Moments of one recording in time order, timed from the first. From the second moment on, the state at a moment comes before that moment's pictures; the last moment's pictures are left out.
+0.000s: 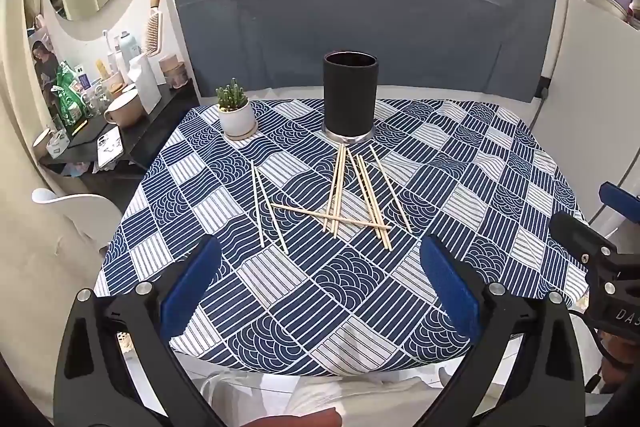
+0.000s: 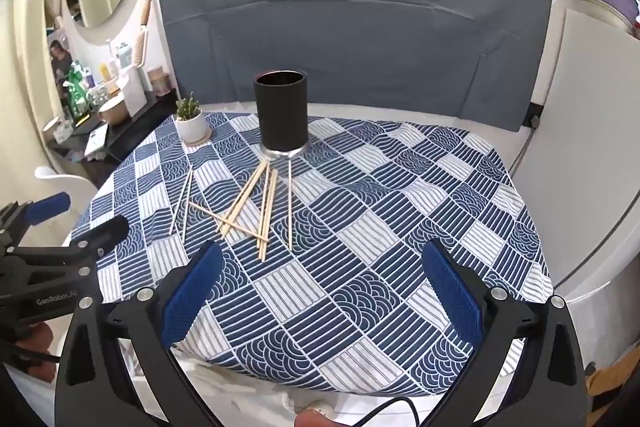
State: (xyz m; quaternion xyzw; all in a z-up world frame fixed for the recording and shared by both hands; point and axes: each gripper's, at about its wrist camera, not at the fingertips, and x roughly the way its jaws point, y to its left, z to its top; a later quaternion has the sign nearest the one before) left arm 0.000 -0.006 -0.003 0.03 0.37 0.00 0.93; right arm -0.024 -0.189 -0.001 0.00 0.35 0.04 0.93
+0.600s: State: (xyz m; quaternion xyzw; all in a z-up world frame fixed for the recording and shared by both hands) left arm -0.003 -0.013 -0.004 0.02 0.37 0.00 0.93; right arm -0.023 -0.194 0.004 -0.02 0.35 0.04 0.94
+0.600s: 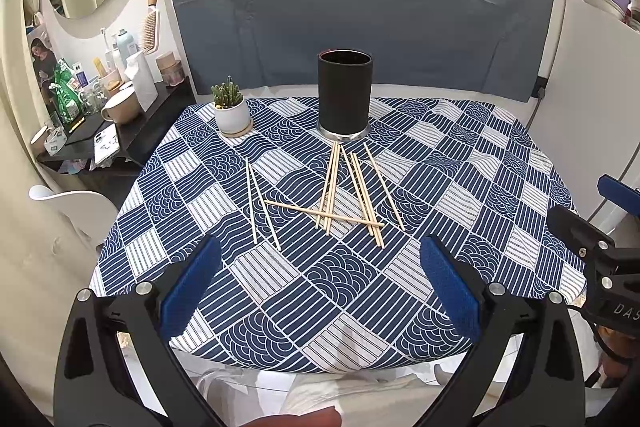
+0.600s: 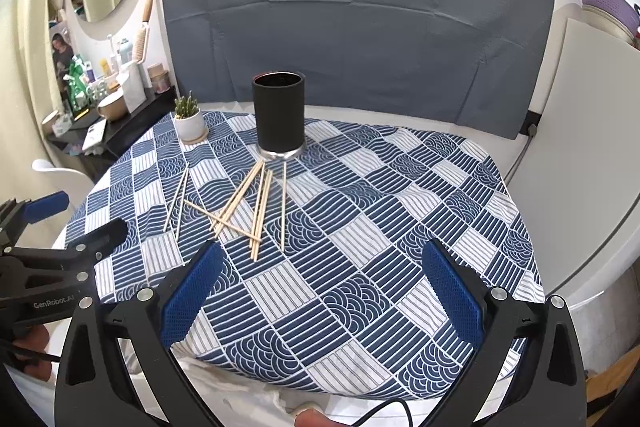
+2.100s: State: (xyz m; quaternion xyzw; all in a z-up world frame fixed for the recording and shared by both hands) left arm 0.062 0.028 -0.026 -0.02 0.45 0.03 0.89; right arm 0.054 -0.158 -0.023 -0.03 0.42 0.09 0.90
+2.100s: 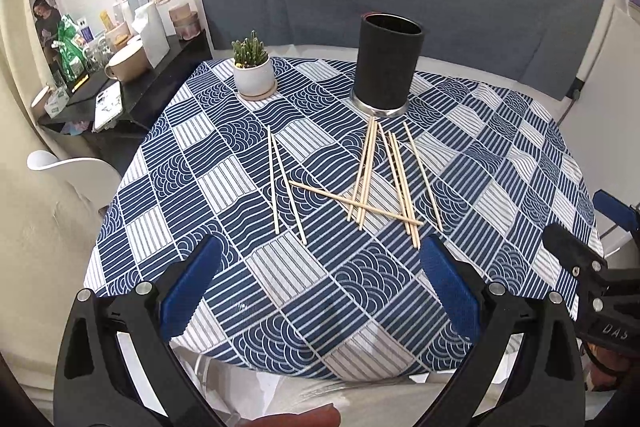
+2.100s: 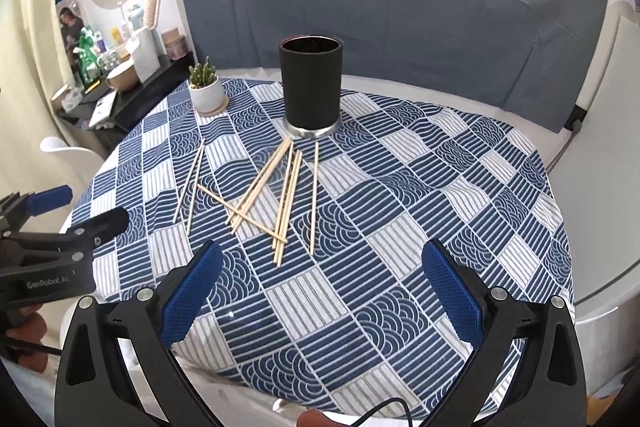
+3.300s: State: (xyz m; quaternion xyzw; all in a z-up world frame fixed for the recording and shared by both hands) left arm 0.228 0.132 -0.142 -0.04 0.63 0.06 0.78; right arm 0.233 -0.116 -0.132 -0.06 0.58 0.04 0.81
